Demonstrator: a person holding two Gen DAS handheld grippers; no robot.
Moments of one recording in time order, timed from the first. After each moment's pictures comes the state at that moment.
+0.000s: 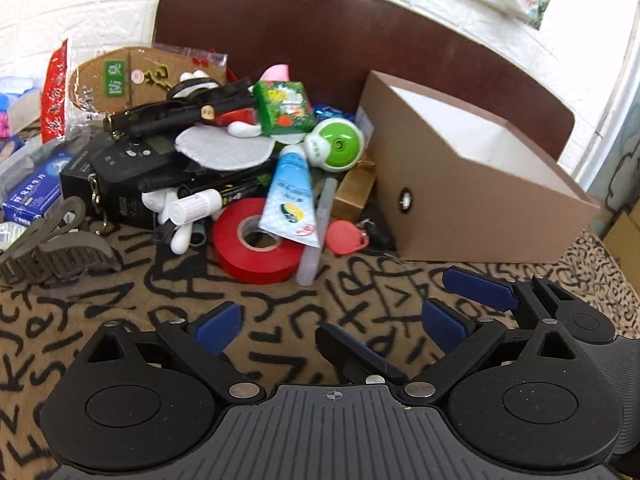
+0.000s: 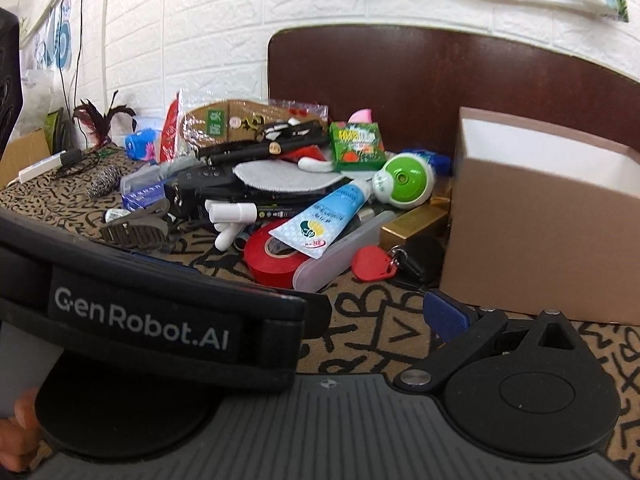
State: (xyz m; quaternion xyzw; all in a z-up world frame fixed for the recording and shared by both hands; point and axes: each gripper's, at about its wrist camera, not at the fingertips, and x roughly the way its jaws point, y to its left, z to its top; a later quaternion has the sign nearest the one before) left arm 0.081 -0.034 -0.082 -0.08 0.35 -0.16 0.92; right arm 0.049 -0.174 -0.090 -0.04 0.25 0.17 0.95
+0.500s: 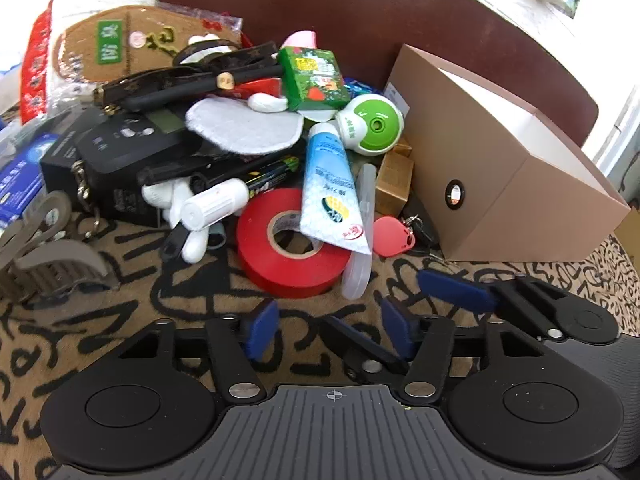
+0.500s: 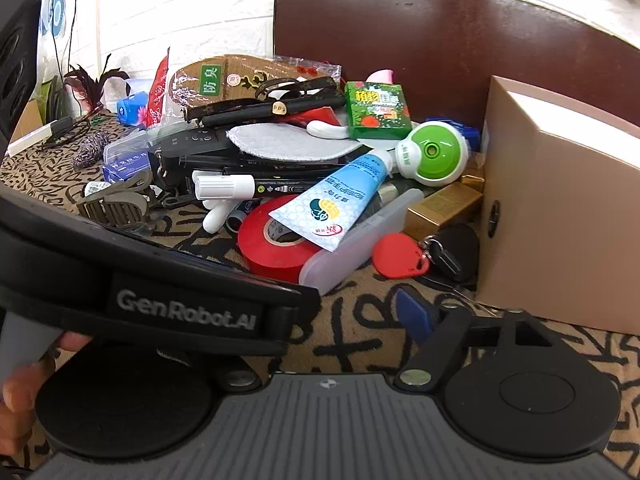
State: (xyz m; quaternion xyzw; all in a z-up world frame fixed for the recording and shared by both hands) left arm 0.128 -0.020 -0.103 -0.08 0.39 -0.17 0.90; right arm 0.090 -0.150 -0.107 -0.06 0.29 0.18 0.94
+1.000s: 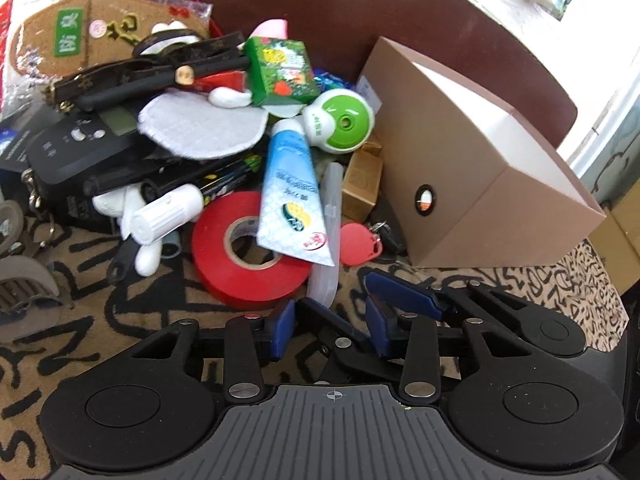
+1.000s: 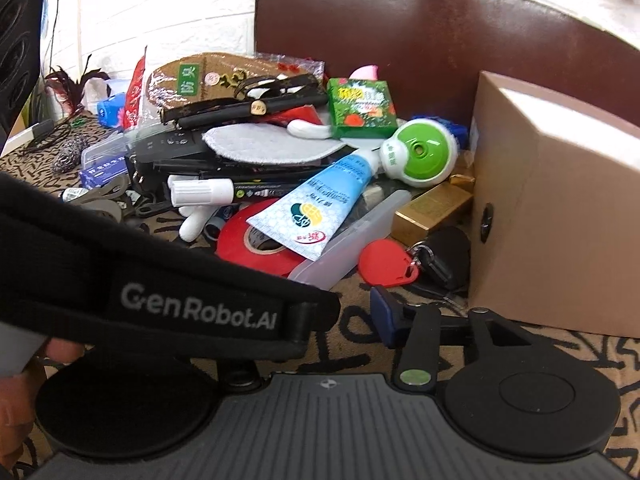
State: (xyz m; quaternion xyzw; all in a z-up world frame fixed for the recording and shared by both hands) left arm 0.143 -0.029 -0.102 -0.10 0.40 -0.21 0.88; right arm 0.099 -0.153 -0.108 -0.05 0.29 0.14 0.94
